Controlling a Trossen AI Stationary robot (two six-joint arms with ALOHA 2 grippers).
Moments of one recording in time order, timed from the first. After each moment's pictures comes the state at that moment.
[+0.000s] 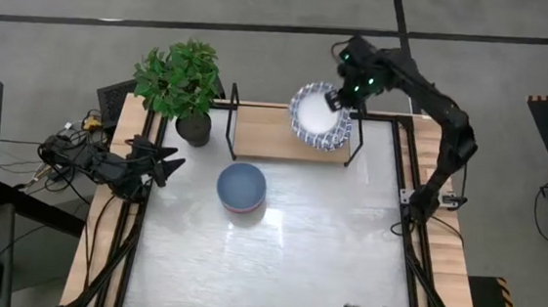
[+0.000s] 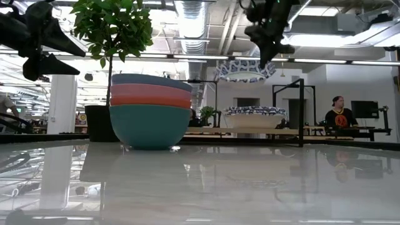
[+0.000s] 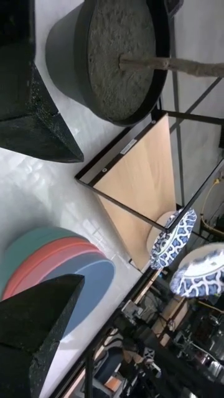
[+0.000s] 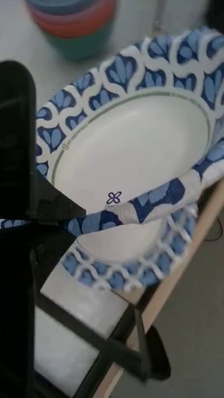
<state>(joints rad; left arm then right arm) -0.35 0.01 0.37 -0.74 -0.85 -0.77 -0.74 1.72 1.90 -1.34 -0.05 0.29</state>
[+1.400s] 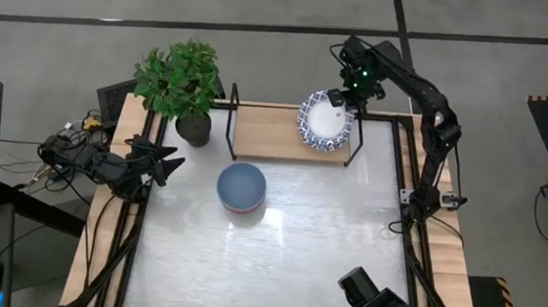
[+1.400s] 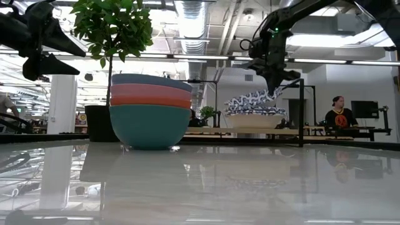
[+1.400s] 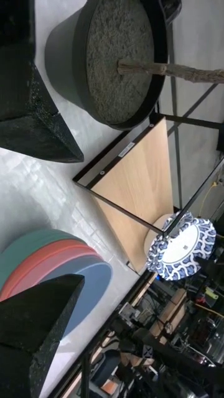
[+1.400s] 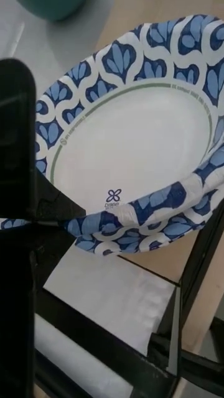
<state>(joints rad) -0.35 0.01 0.37 -0.74 -0.87 -0.77 -0.92 1.93 1.89 -1.44 -0.13 0.29</state>
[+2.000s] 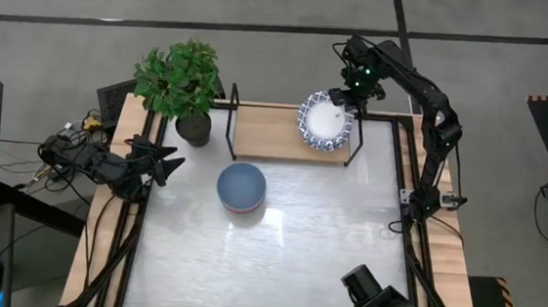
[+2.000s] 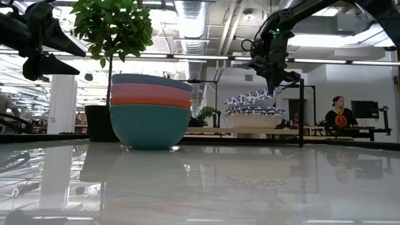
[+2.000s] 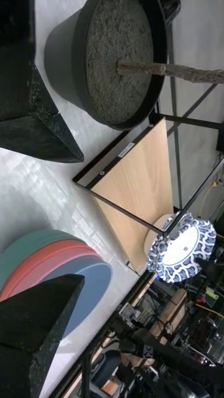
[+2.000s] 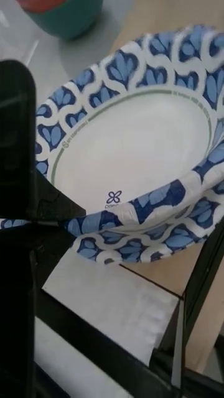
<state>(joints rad) -0.35 0.01 0.37 -0.74 -0.87 -0.77 -0.94 1.93 1.89 -1.44 -0.20 0.26</state>
